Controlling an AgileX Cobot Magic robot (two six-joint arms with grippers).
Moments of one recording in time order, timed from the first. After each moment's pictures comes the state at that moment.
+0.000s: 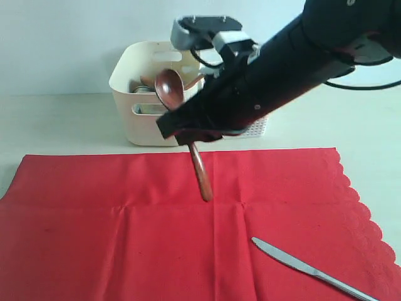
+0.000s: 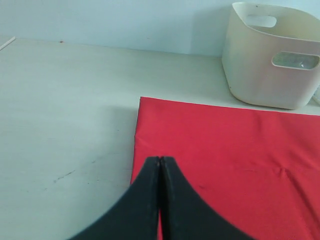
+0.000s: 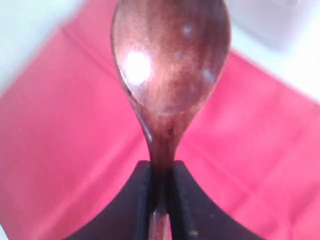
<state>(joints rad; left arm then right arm) -0.04 0.01 0.00 0.06 0.37 -0.16 0.64 1.59 -1.18 0.54 0.62 -0.37</state>
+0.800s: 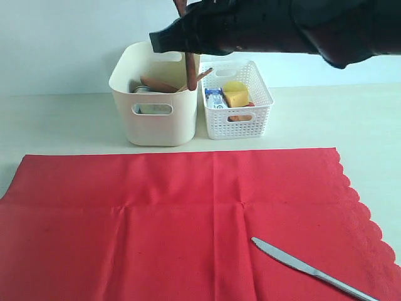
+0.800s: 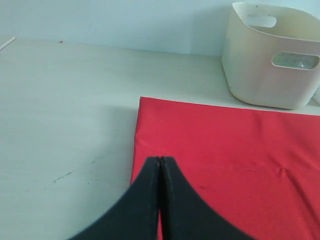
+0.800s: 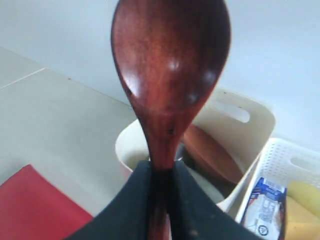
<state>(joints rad) -0.04 0.01 0.00 0.06 0.37 -0.16 0.64 1.65 -1.21 0.82 -0.02 -0.78</state>
